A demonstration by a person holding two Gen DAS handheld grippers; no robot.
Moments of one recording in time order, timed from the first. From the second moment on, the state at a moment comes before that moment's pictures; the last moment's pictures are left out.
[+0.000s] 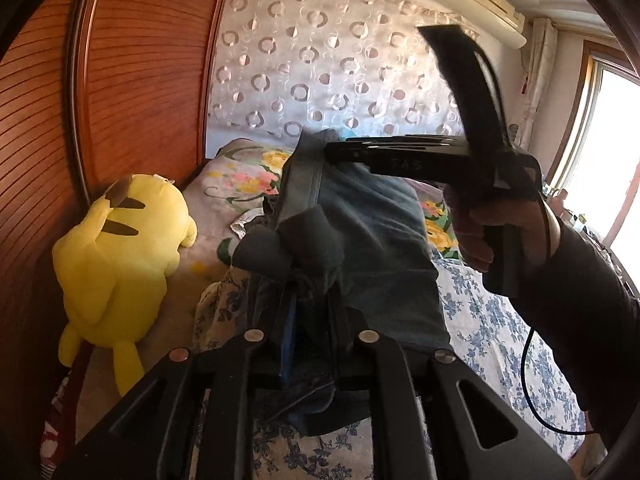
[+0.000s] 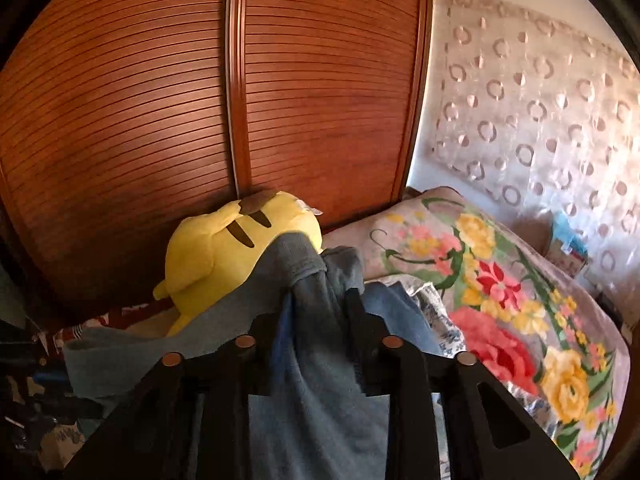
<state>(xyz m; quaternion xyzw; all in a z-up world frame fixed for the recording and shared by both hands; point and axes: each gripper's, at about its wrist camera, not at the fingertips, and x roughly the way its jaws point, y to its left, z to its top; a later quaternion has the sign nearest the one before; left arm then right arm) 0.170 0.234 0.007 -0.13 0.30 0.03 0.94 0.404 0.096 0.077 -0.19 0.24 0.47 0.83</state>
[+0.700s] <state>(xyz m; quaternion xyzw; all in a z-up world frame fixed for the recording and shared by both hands) 0.204 0.220 -0.013 -0.09 0.36 0.01 0.93 0.424 0.060 0.055 -0.17 0.31 0.43 0.83</state>
